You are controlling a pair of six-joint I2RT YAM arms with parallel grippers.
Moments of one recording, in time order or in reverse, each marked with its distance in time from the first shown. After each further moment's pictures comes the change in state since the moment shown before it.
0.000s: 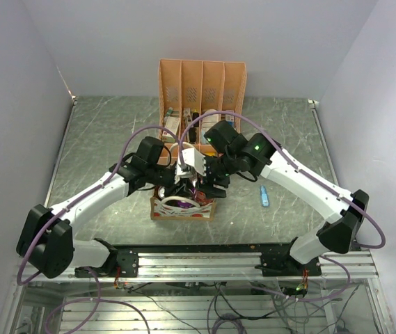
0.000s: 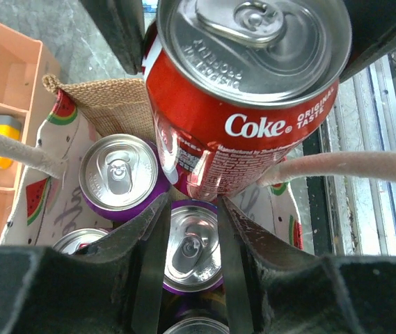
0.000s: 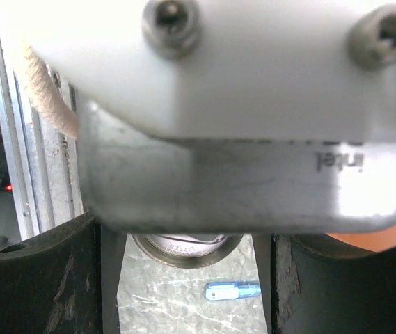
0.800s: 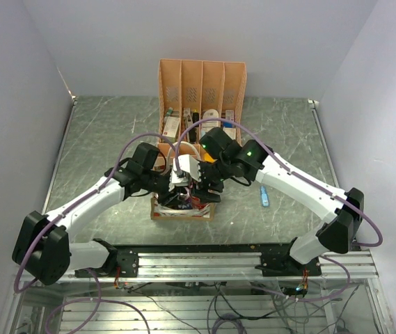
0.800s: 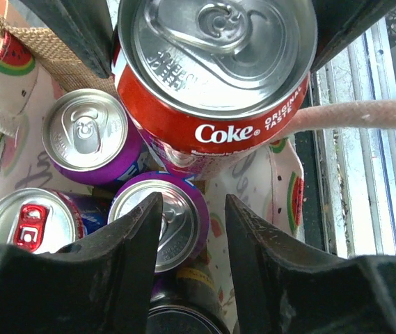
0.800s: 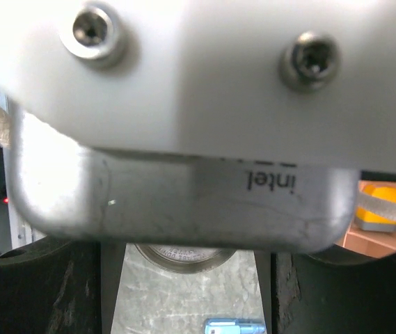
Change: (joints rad) left arm 0.023 -0.051 -0.060 -0.097 0.002 0.110; right arm 0.016 0.010 -0.090 0.106 -0.041 -0.002
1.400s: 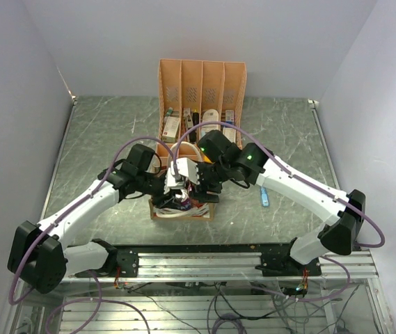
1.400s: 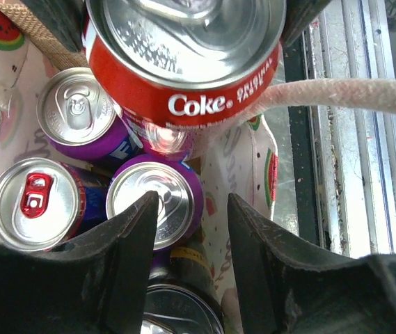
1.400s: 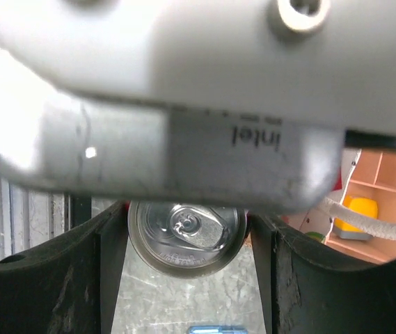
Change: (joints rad) left arm 0.029 -0.071 0.000 -0.106 -0.017 0.058; right arm 0.031 -0.016 -0.010 0.040 0.048 -0.027
